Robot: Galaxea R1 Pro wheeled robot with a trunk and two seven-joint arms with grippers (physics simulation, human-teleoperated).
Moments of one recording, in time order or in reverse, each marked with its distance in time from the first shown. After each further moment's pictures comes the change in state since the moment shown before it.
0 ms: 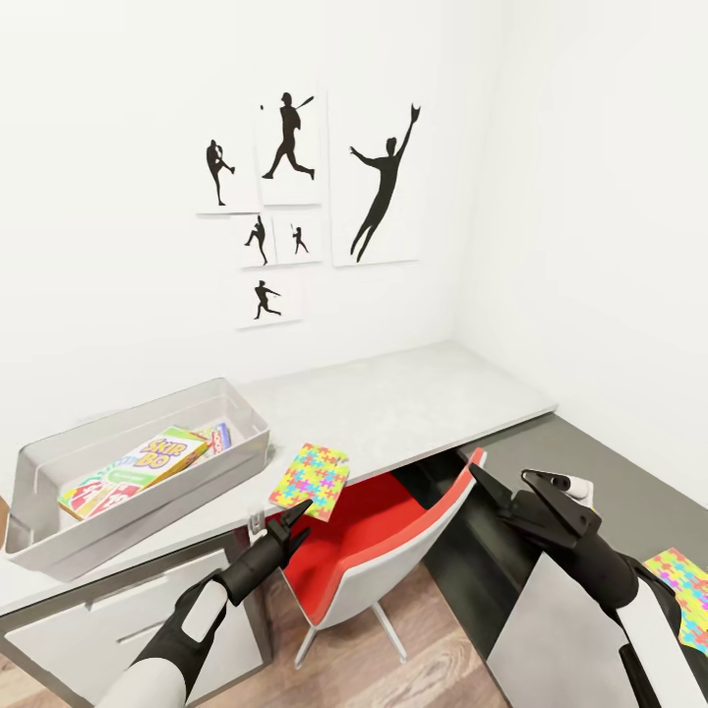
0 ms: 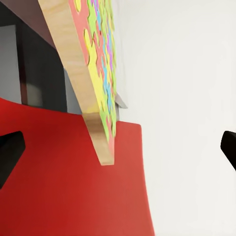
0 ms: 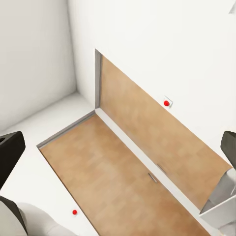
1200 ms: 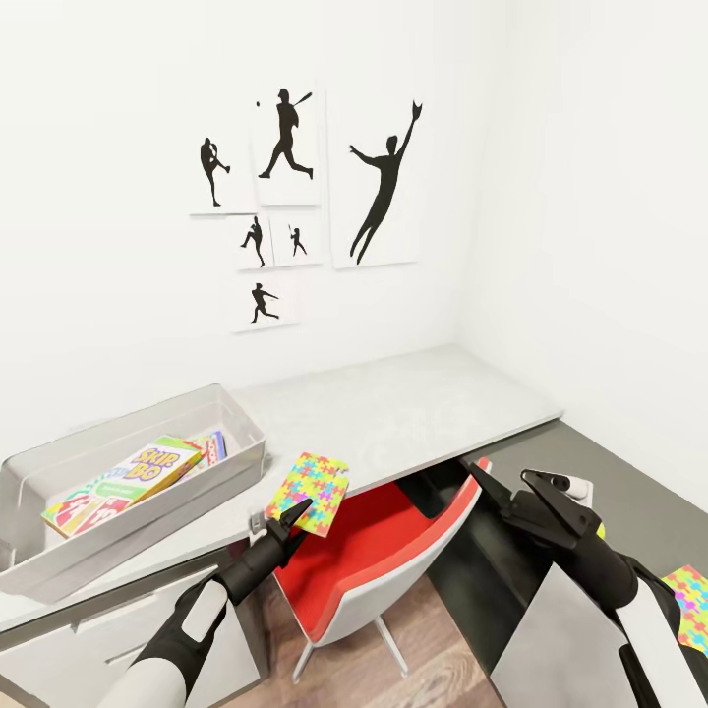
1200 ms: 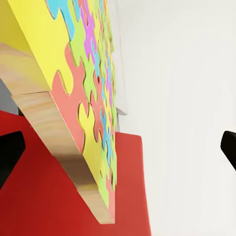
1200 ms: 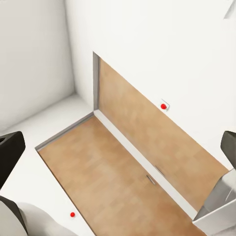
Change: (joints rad) left arm 0.000 0.000 0.000 0.000 0.000 -0.003 -0.003; right arm 0.000 0.001 0.001 0.000 0.000 0.000 0.000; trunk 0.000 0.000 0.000
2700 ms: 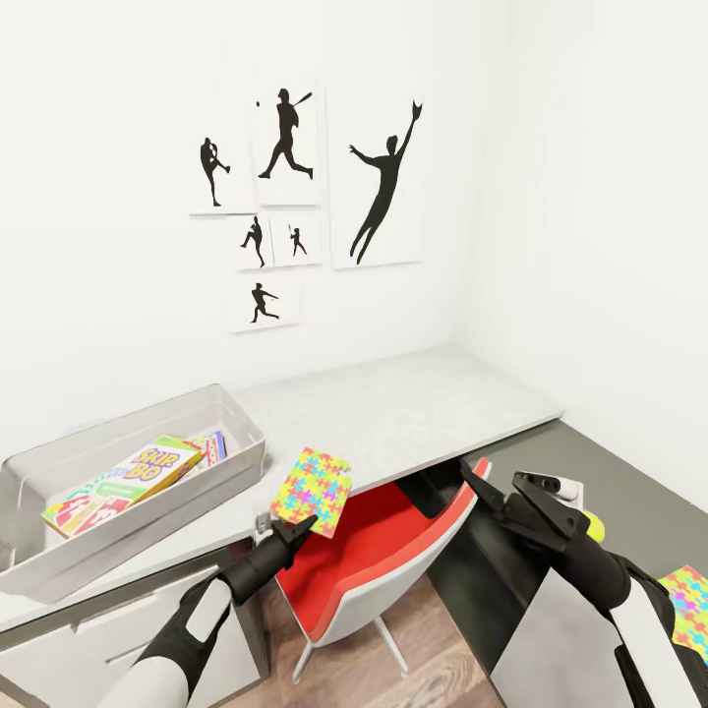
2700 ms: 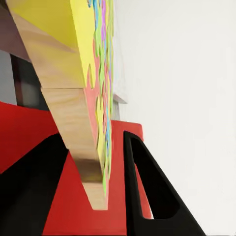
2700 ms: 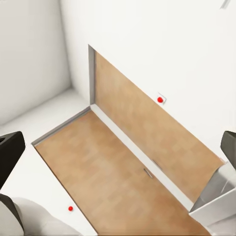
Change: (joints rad) left arm 0.000 -0.002 -0.046 -0.004 -0.009 0.005 -0.008; right arm 0.000 0.003 0.017 0.000 0.031 0.000 -0.002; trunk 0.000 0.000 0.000
